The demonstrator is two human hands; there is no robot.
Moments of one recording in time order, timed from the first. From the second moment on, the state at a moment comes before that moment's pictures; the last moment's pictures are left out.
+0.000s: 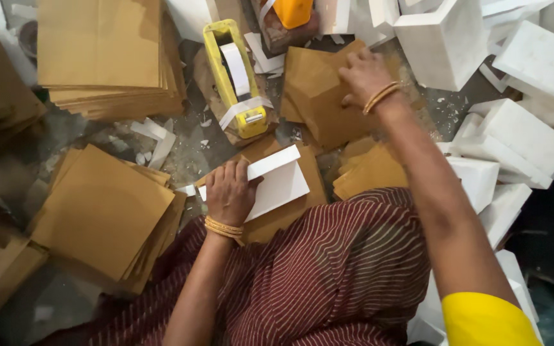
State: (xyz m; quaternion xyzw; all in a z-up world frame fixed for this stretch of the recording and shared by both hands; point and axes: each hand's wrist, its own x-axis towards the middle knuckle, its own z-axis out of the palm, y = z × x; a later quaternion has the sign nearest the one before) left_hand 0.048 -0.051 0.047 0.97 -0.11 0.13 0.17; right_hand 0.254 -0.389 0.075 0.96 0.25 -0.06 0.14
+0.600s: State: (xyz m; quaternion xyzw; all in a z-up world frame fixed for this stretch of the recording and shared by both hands) left_hand 0.049 -0.052 0.047 0.97 -0.11 0.13 0.15; right_hand 0.250 -0.388 0.085 0.99 0.15 0.08 -0.03
